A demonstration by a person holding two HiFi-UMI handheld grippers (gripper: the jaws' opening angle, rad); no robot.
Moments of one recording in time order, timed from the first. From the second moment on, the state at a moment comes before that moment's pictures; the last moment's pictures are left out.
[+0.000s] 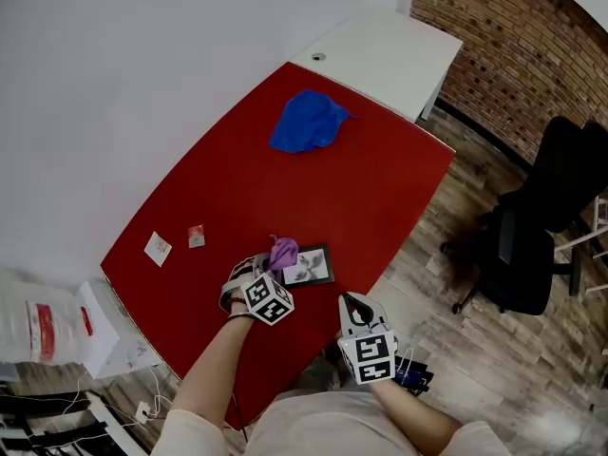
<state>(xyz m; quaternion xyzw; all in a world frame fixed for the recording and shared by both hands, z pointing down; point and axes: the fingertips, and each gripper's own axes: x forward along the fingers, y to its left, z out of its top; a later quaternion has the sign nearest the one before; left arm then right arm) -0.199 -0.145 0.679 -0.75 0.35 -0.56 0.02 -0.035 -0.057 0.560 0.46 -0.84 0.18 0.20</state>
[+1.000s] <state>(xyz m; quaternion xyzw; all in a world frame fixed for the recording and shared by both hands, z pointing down) -0.184 -0.057 0.723 -0.72 0.20 -0.66 0.07 -0.045 -0.063 0.581 0.44 -0.85 0.20 0.21</state>
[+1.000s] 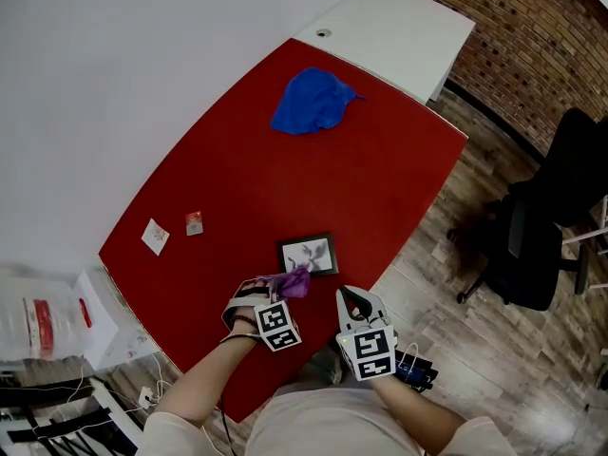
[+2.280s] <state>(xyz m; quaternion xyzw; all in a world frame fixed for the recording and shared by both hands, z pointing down) -0.154 -0.069 0.721 -0.71 0.19 -0.67 0.11 -0.027 -0.052 0.595 0.43 -0.85 0.21 0.22</state>
